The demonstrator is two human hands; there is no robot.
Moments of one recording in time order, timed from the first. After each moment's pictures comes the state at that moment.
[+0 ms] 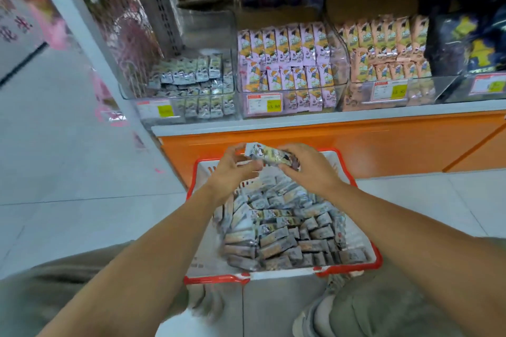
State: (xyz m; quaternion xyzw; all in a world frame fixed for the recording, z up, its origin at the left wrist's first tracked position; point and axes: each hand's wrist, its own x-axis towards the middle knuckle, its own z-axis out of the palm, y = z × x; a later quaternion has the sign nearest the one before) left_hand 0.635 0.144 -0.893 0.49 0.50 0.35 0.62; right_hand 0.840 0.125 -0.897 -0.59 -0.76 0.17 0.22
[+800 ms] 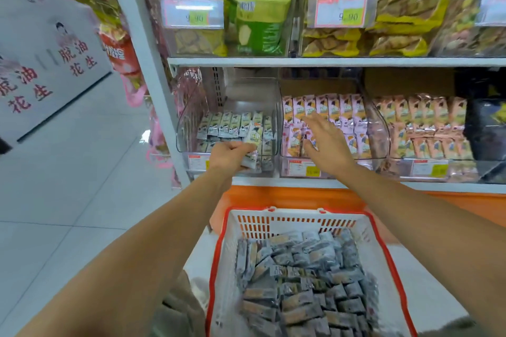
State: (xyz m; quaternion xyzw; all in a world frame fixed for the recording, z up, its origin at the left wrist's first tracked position) left_hand 0.579 0.236 -0.771 0.44 0.62 0.43 0.49; right_hand 0.809 0.255 -0.783 -0.62 -0.75 0.07 0.23
